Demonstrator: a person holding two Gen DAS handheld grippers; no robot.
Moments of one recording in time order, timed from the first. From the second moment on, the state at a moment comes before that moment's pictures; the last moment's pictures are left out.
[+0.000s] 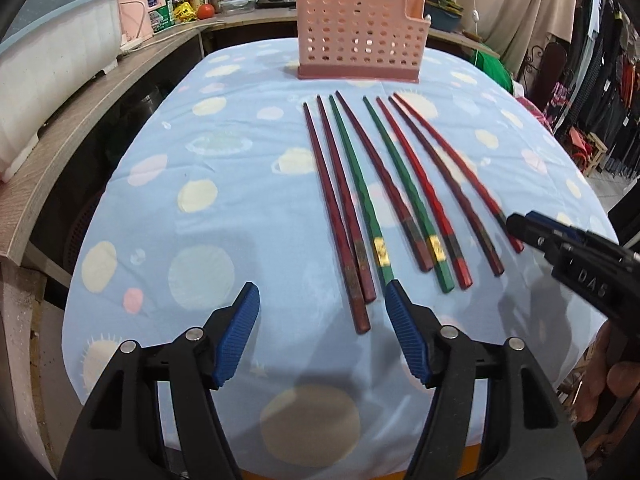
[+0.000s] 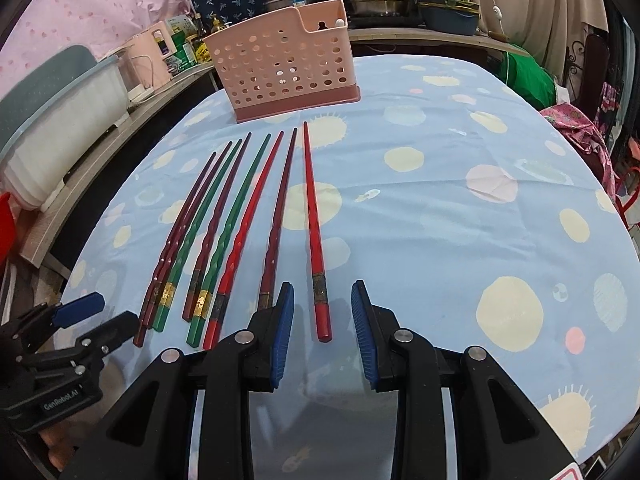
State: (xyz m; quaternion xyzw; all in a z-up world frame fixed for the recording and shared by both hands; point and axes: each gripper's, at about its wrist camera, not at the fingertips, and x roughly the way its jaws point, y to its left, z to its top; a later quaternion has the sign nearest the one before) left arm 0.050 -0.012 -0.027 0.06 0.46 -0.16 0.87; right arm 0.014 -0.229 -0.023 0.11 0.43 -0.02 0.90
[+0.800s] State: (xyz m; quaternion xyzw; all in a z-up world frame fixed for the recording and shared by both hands) left arm 0.056 0.005 -0.037 0.06 0.47 -0.13 0.87; right arm 0.016 -0.229 -0.030 0.11 0.44 -0.02 0.89
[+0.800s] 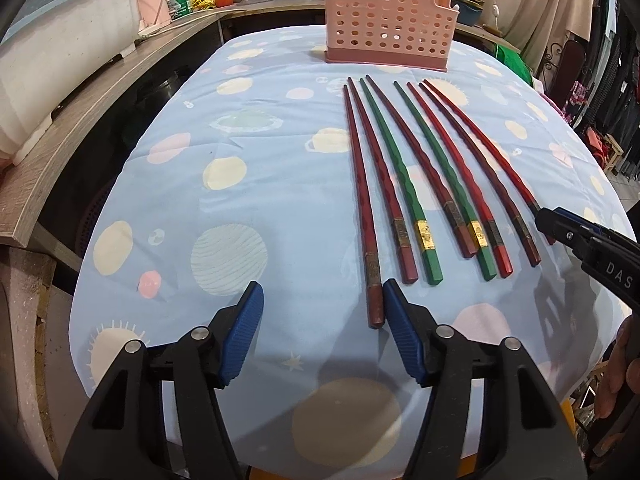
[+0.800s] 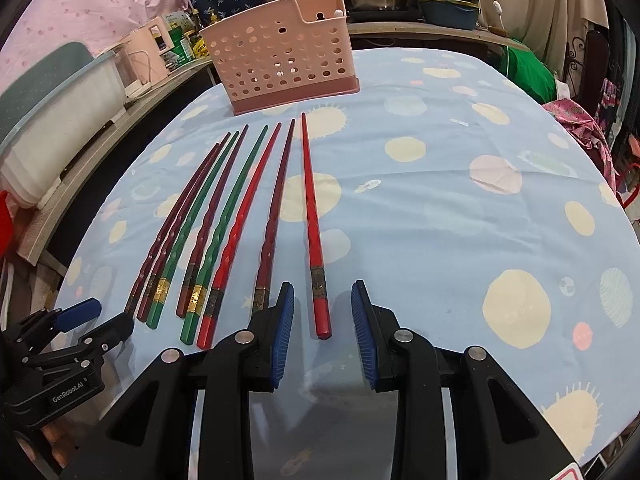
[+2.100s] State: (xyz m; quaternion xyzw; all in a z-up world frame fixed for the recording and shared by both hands) left arm 0.073 0.006 -0.018 0.01 0.49 -0.16 0.86; right arm 0.013 -0.234 -0.011 0.11 0.41 -0.03 0.90
